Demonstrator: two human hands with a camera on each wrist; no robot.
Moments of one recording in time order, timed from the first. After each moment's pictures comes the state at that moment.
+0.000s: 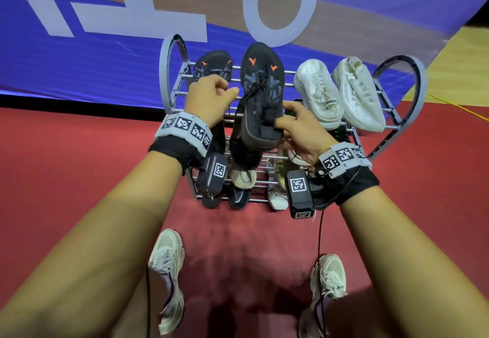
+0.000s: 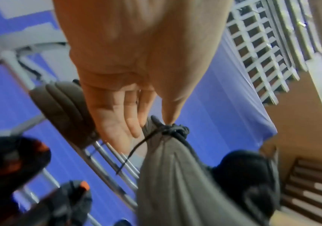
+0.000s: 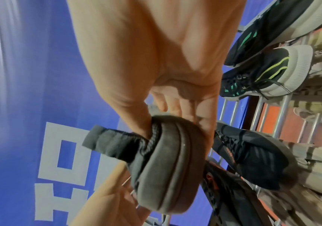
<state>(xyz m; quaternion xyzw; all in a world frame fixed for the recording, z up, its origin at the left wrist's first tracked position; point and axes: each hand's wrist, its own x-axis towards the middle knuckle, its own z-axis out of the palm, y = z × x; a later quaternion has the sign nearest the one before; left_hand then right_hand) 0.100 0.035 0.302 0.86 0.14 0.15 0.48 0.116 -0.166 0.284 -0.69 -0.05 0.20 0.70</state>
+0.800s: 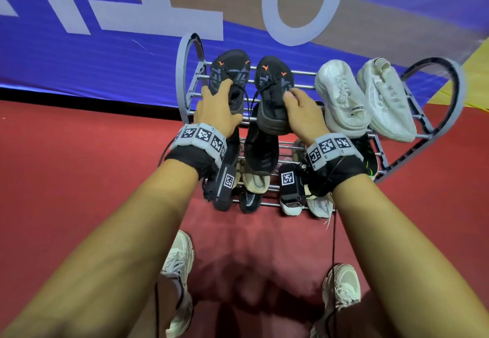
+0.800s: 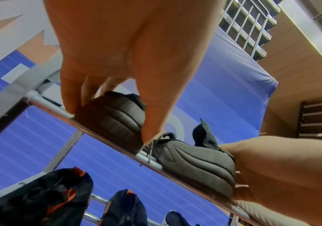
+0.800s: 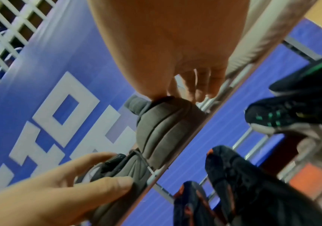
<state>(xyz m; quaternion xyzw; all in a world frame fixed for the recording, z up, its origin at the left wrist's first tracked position) 0.107 0.053 0.275 0.95 0.18 0.08 0.25 0.175 -0.126 0.265 -0.90 -0.10 0.02 0.43</state>
